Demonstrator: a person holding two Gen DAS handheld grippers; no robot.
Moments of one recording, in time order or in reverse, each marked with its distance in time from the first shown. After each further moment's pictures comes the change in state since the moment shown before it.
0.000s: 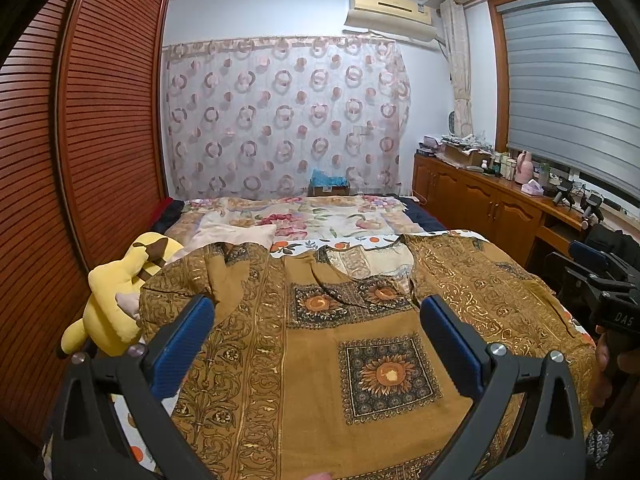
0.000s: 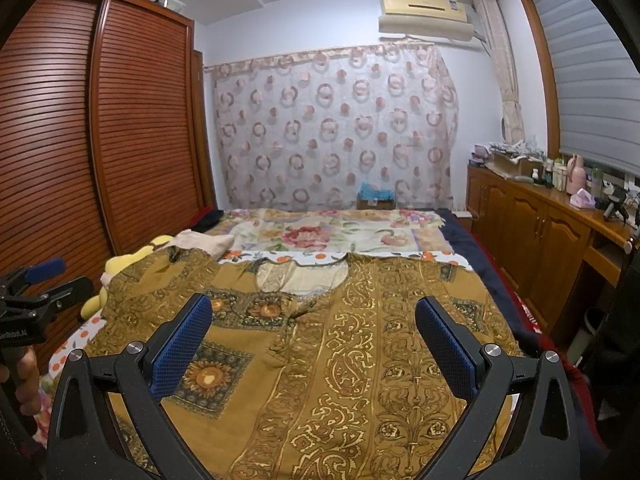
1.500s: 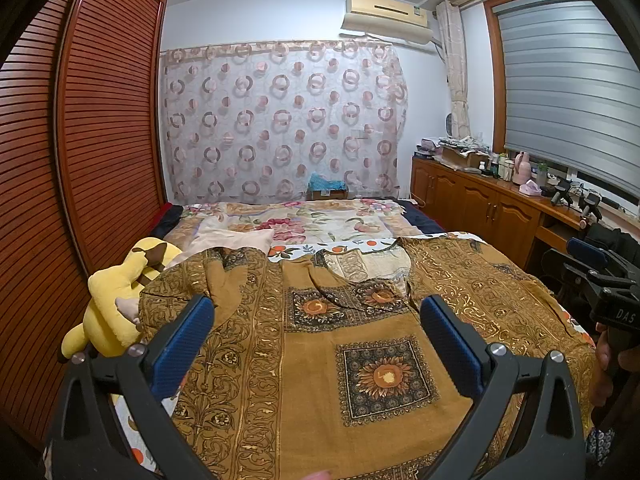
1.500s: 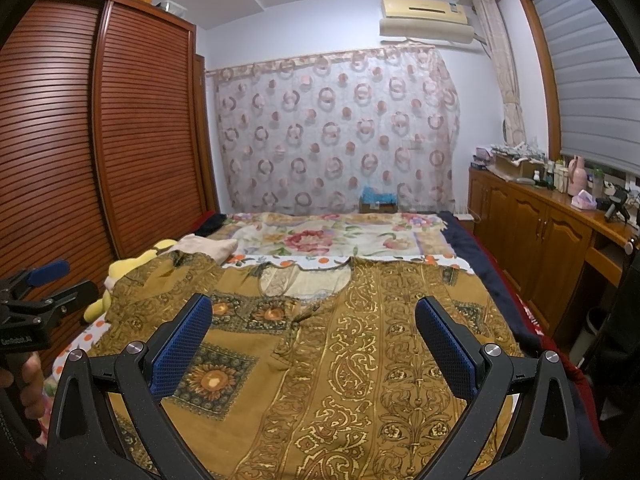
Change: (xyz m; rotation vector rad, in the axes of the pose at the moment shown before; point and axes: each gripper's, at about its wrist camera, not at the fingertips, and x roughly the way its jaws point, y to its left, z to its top) left arm -0.014 -0.001 0.016 0.010 -0.013 0.006; right arm -0.001 -0.001 -0.002 0.005 -0.008 0.001
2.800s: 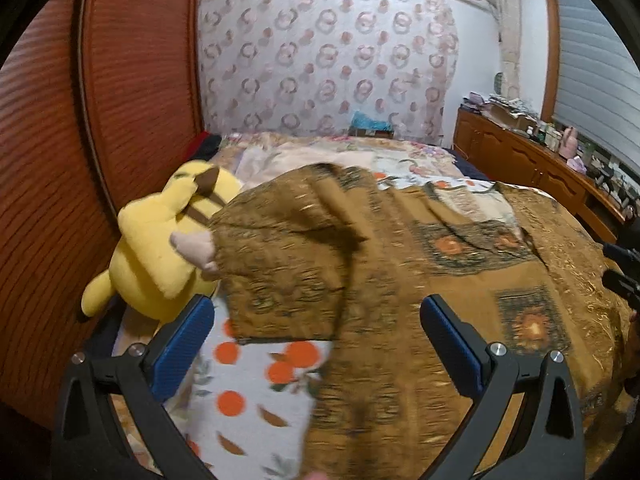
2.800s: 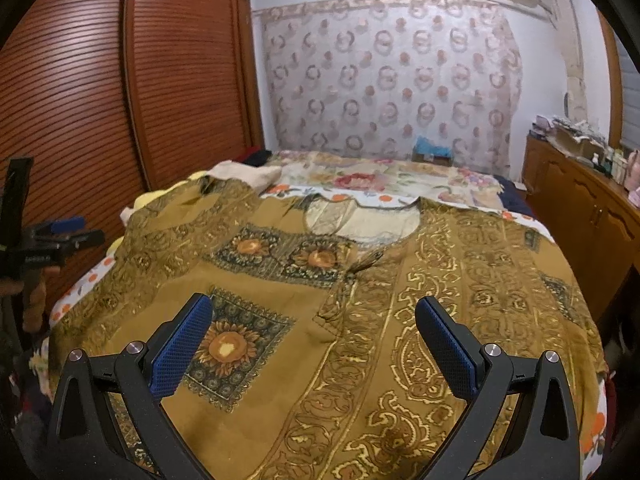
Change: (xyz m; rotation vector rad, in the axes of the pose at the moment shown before) left arm 0.074 0.147 -0.041 -0.089 0.244 0.088; right arm 0.094 0.034 -0.026 -0.091 0.213 0.184
